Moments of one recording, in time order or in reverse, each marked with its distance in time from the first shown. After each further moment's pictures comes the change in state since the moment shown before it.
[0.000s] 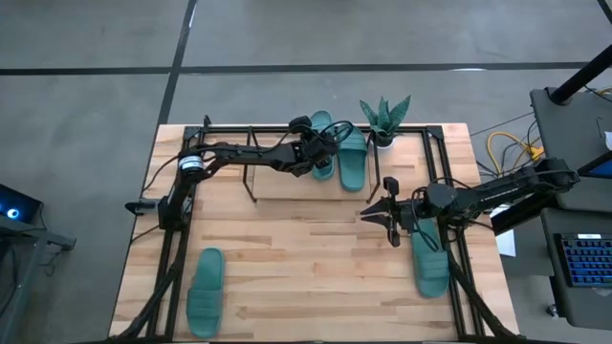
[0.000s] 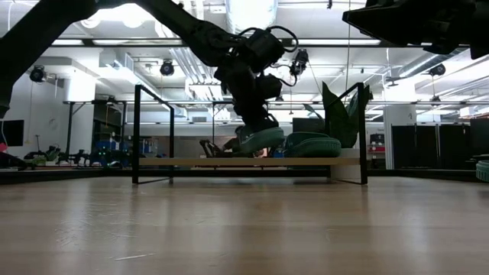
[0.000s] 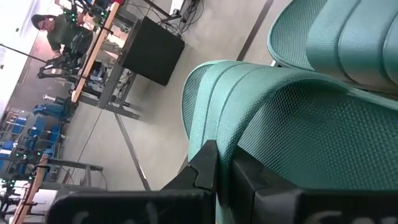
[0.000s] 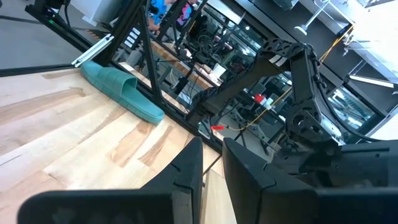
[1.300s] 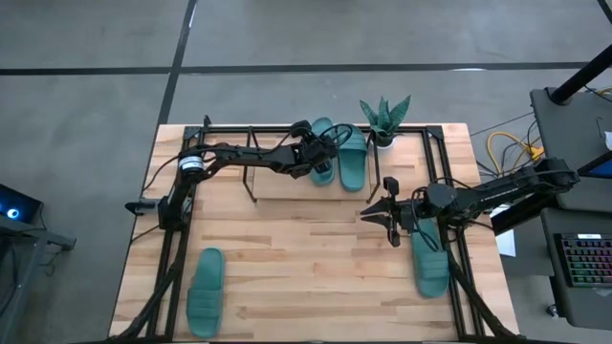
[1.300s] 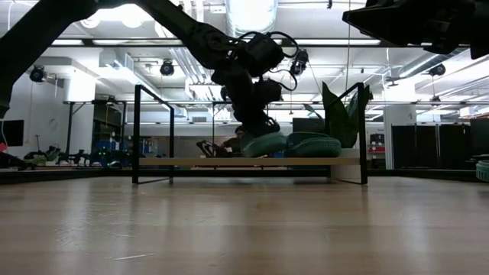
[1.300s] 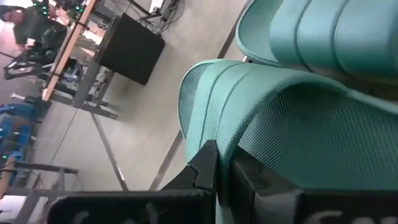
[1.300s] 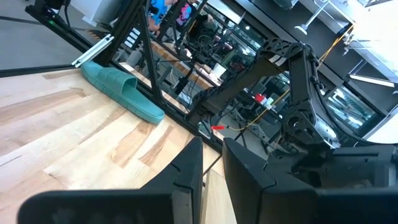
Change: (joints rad) left arm -0.004 0.000 -0.028 -0.016 0.083 -0.070; right arm 0.000 0.000 0.000 0.000 0.000 0.003
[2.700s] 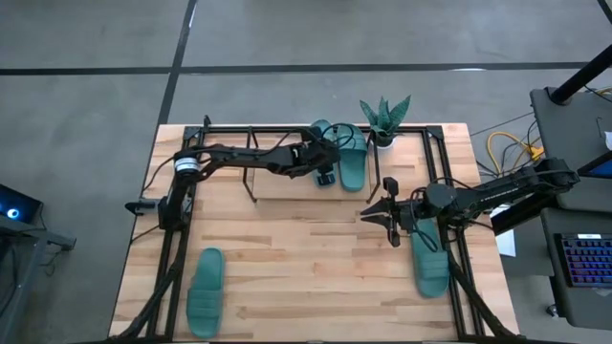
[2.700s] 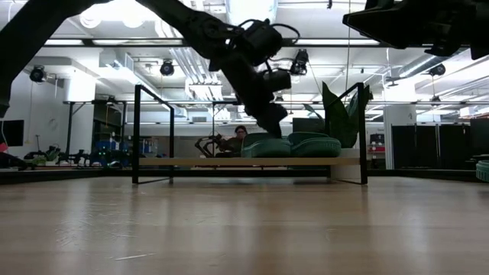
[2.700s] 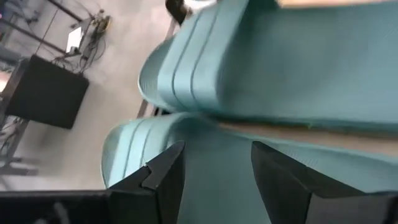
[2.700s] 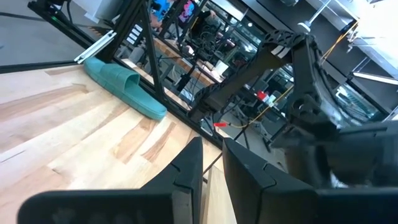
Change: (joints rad) left arm -0.027 -0.046 0.002 -0.022 0.346 0.067; right arm 0.000 0.000 0.000 -0.016 0.000 0.000
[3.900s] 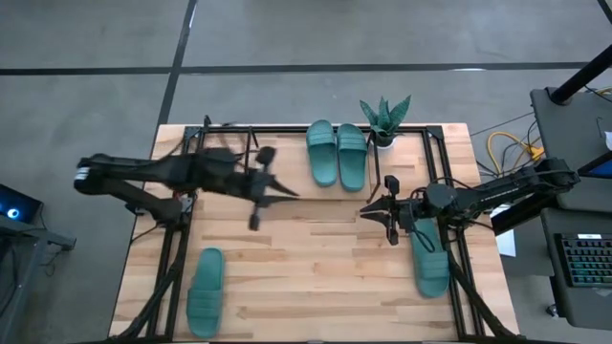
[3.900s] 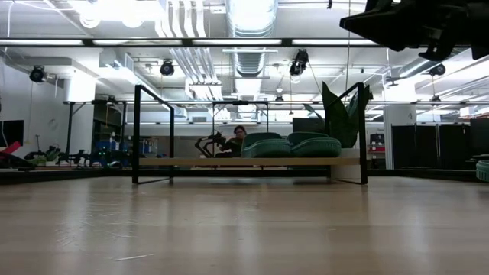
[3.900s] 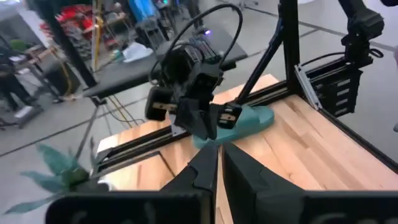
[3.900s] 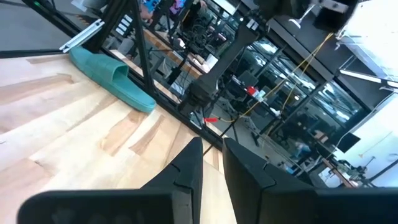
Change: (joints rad) left arm -0.335 -0.847 -0.296 -0.061 0.487 0.005; right arm 0.000 0.000 0.000 0.001 0.050 -0.031
